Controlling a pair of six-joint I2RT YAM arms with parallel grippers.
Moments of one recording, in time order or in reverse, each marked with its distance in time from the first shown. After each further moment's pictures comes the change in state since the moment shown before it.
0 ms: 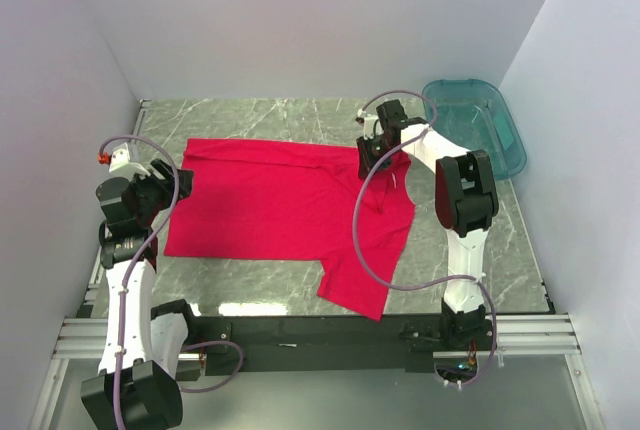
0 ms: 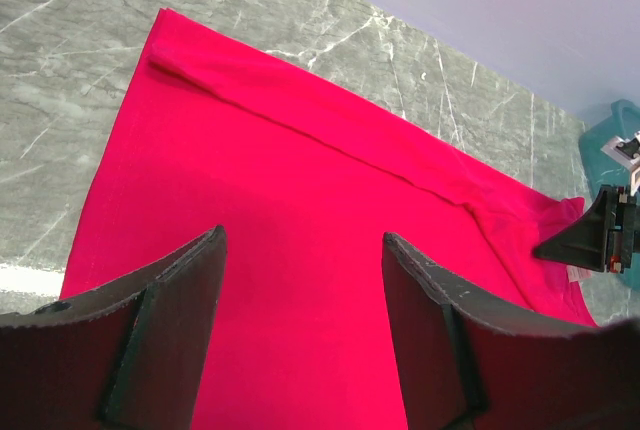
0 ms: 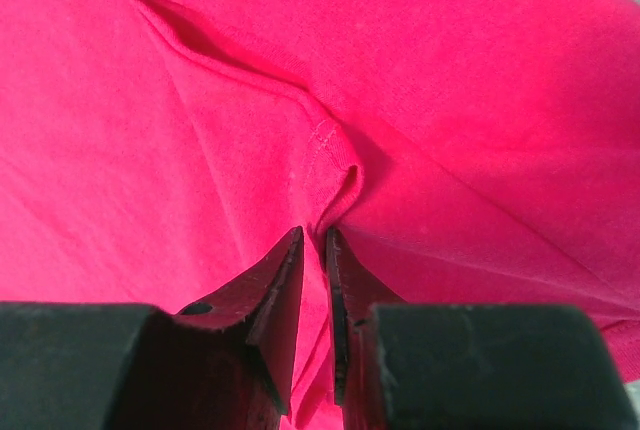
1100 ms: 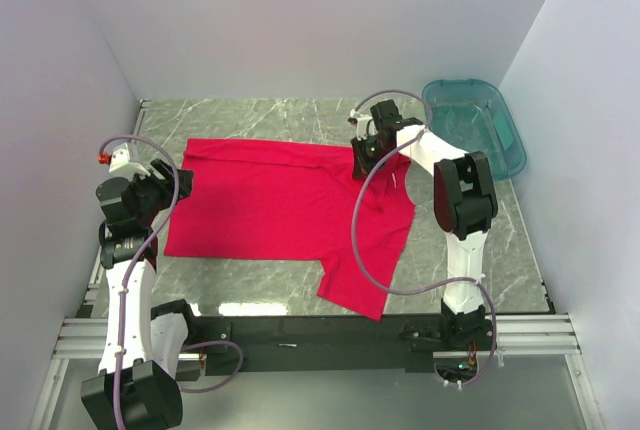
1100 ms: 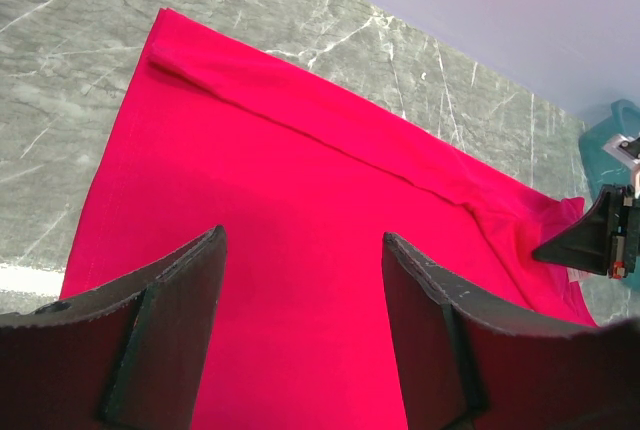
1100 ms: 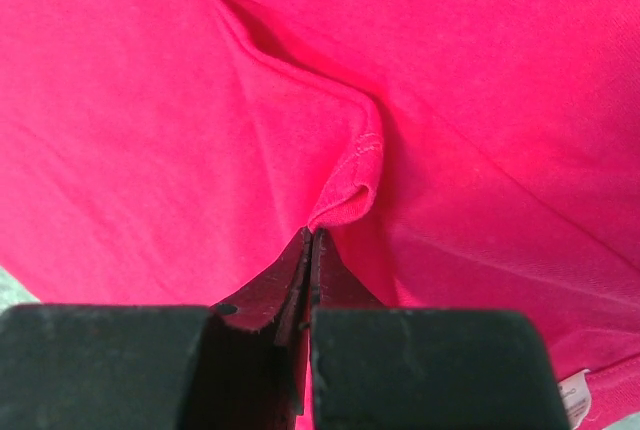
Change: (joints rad) left arm 0.000 0.000 0.000 0.000 0.000 0.000; right arm 0.034 -0.019 -0.011 0.004 -0.029 -0.011
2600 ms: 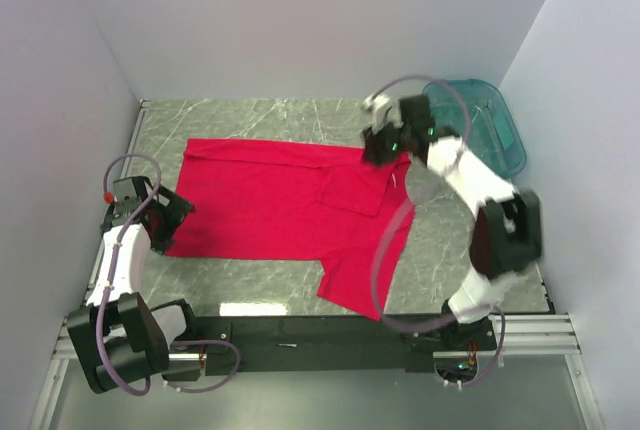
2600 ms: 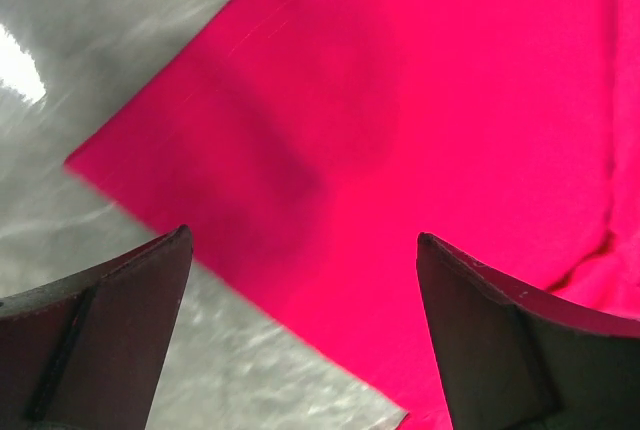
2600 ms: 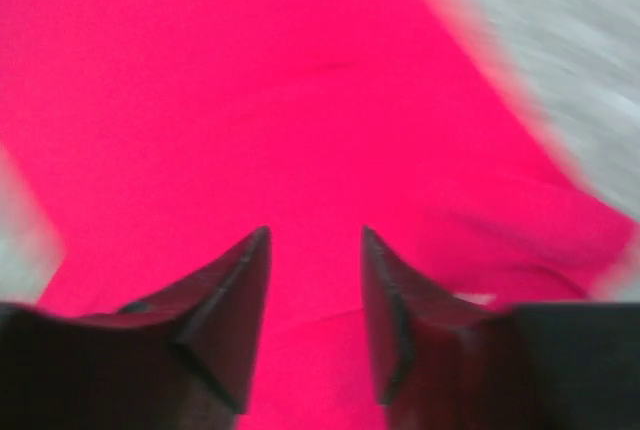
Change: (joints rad) left arm 0.020 0.302 0.082 -0.474 -0.239 -0.319; right arm 0.025 -0.537 -0.362 0.159 -0.077 -0.320
